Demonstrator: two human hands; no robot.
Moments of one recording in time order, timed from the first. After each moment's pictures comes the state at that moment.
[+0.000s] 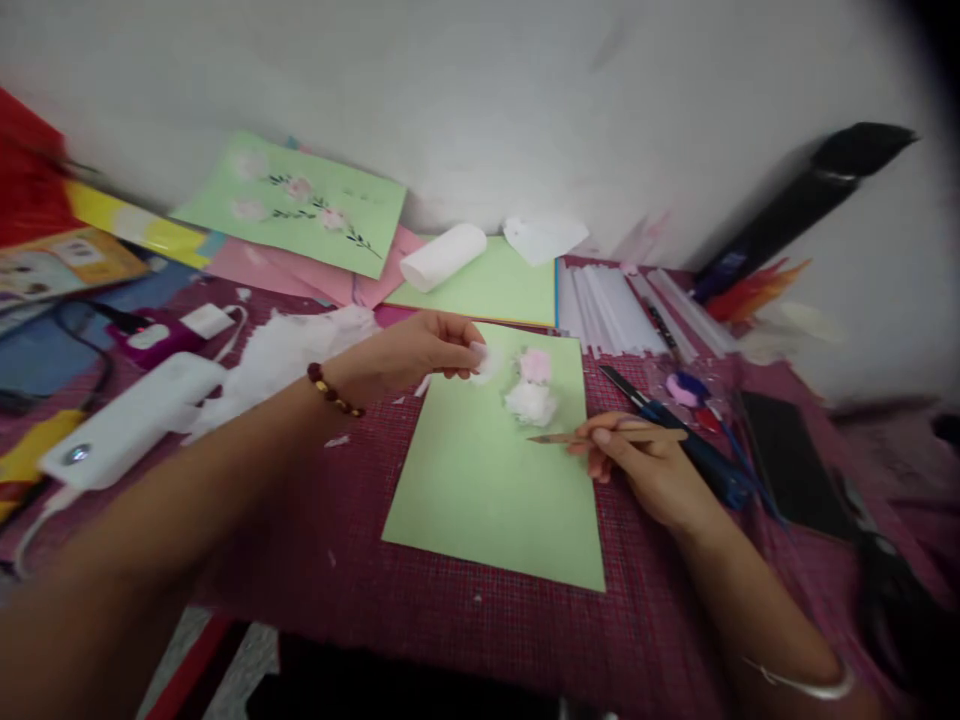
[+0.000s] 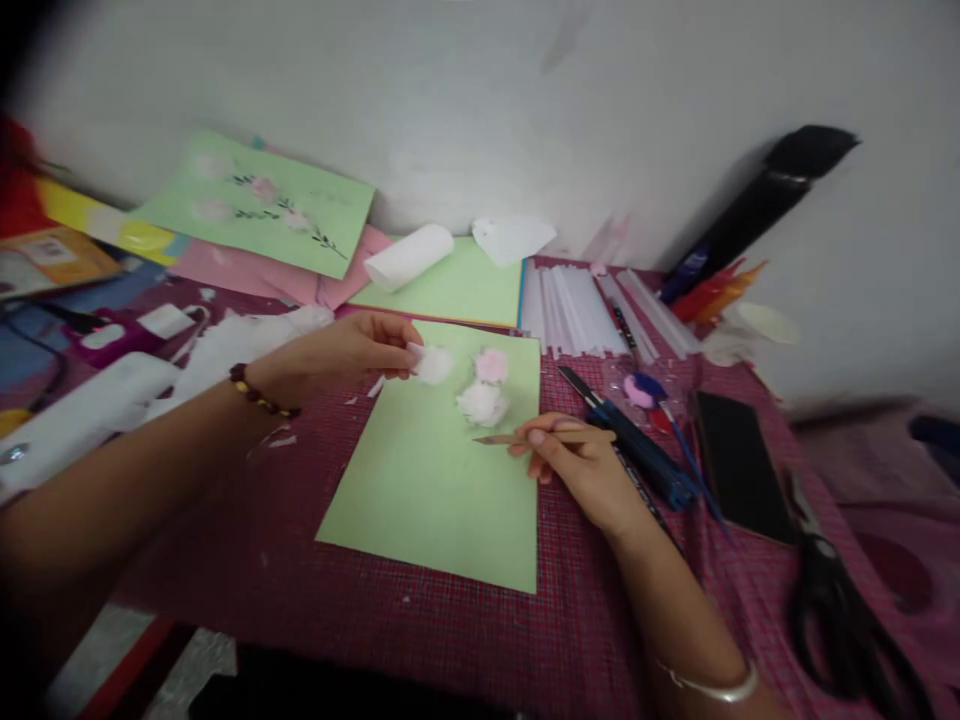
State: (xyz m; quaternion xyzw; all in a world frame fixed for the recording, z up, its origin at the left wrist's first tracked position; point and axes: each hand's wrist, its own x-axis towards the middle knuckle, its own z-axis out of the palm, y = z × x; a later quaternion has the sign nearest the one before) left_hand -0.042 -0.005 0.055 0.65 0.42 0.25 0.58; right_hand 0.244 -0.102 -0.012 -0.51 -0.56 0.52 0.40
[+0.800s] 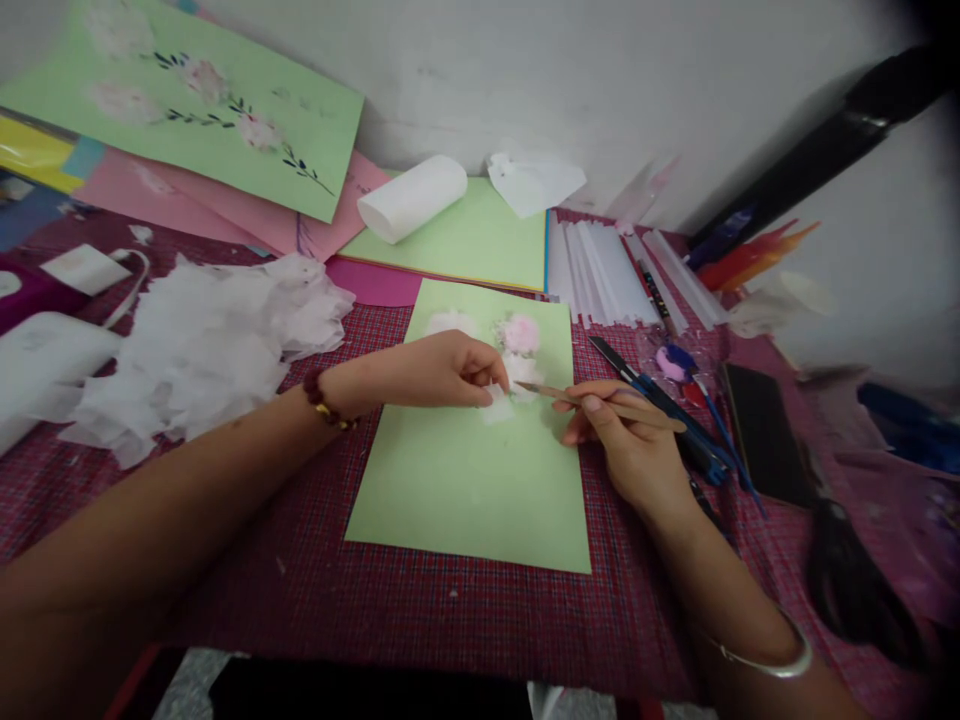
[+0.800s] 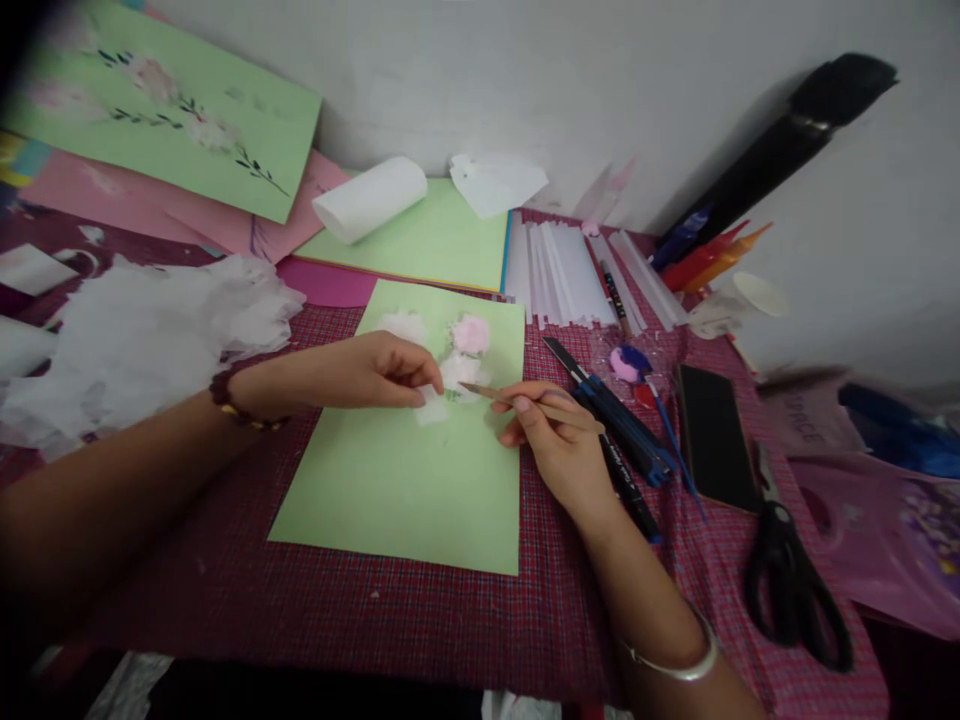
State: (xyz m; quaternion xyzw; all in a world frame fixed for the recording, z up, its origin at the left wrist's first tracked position) left_hand -0.009 -0.010 0.019 0.80 0.30 0.08 0.51; right_hand 0.233 -0.103 -0.015 -0.55 -0.57 0.41 0.45
